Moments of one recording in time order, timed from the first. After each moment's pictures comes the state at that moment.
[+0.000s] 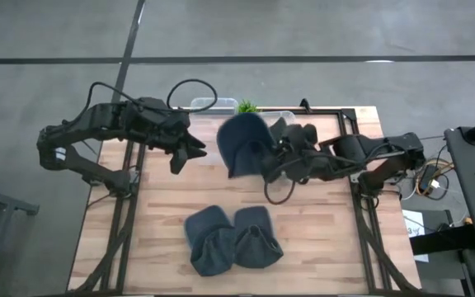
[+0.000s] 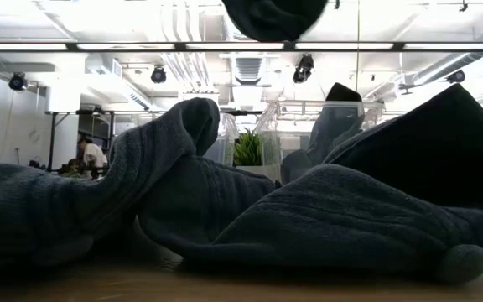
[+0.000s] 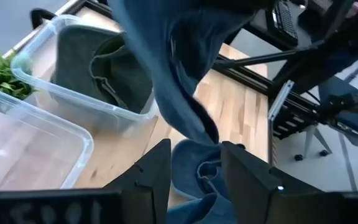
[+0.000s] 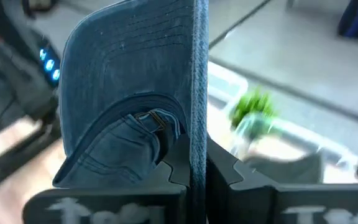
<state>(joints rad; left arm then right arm) 0.06 1.23 1.68 -1.00 0.05 -0.42 0.26 1.60 1.91 -1.11 0.84 0.85</state>
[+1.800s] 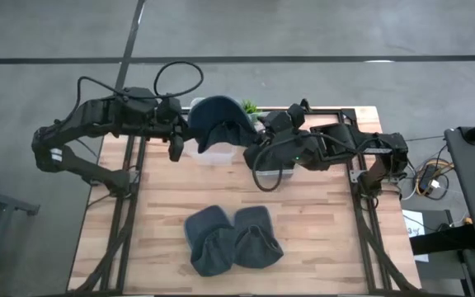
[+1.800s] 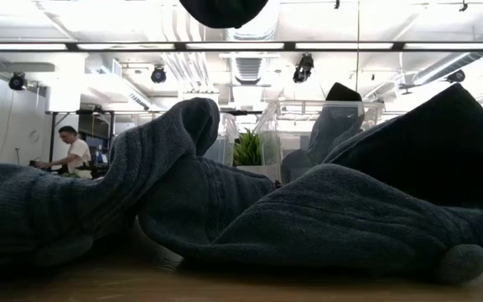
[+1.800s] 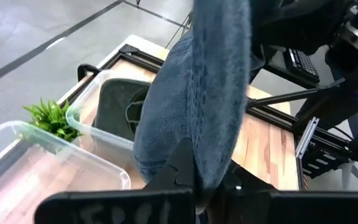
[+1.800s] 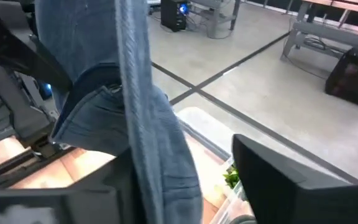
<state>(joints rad) 0.10 1.18 1.68 -0.92 -0.05 -0.34 0.19 1.77 2.22 -1.05 0.88 0.50</state>
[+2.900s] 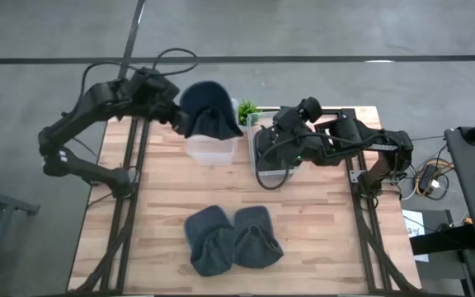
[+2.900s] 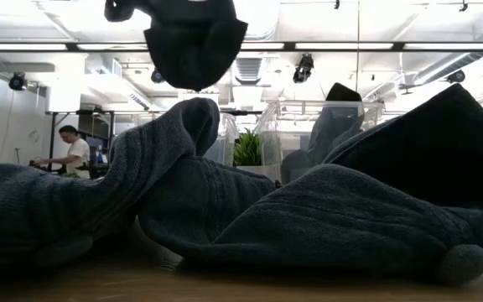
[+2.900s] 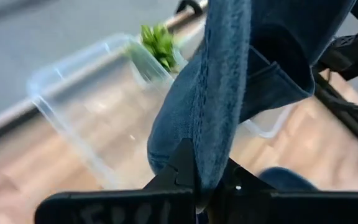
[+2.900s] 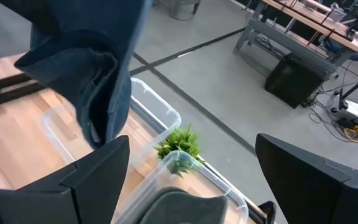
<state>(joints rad) 0.44 1.23 1.68 -1.17 0.00 -0.45 0.17 1.73 2.20 -1.32 0.97 0.49</state>
